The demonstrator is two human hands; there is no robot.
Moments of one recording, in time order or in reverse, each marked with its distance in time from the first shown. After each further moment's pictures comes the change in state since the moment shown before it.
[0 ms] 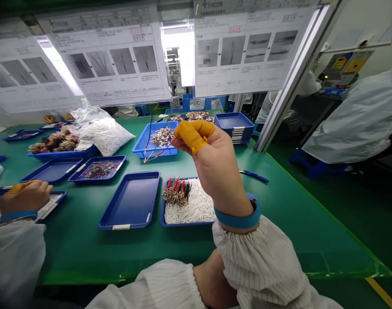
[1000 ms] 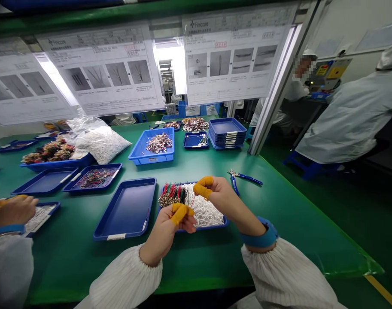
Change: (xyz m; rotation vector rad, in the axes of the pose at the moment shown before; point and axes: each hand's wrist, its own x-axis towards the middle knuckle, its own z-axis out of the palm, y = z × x) left_hand -0.035 0.070 -0.038 0.317 0.578 0.395; right_hand -0.038 0.050 -0.080 -0.433 -0.247 0.404
